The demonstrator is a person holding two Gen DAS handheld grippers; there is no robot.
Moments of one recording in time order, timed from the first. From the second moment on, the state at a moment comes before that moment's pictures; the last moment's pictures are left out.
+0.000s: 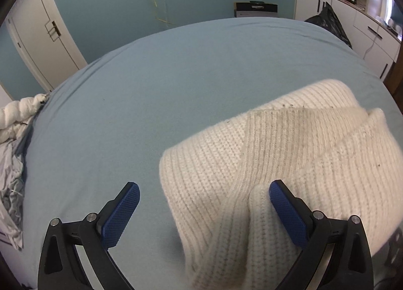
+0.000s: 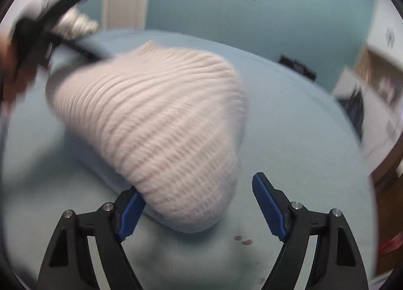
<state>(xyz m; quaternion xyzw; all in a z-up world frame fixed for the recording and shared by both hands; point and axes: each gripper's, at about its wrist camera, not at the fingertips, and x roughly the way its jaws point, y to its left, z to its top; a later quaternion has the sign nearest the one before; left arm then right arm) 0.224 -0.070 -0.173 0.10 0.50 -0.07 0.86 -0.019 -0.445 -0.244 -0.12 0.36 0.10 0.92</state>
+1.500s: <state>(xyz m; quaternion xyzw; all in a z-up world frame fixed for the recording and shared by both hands) 0.213 -0.063 -0.193 0.07 0.49 -0.08 0.86 -0.014 -0.453 -0.172 0.10 0.39 0.05 0.91</state>
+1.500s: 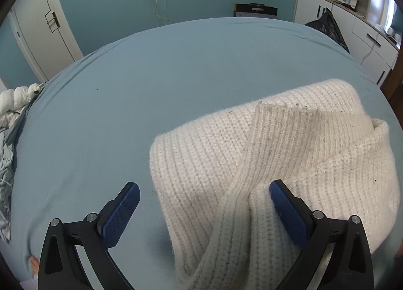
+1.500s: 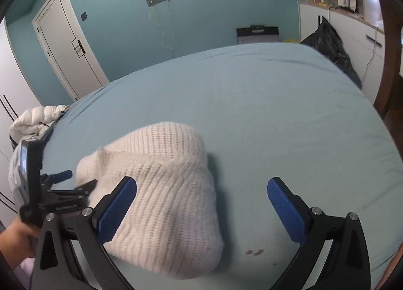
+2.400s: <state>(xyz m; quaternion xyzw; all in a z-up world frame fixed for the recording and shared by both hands) 0.222 -0.033 -0.140 0.05 0.52 -0.11 0.84 0.042 -0.457 -0.226 0.21 0.55 0.11 0.80</state>
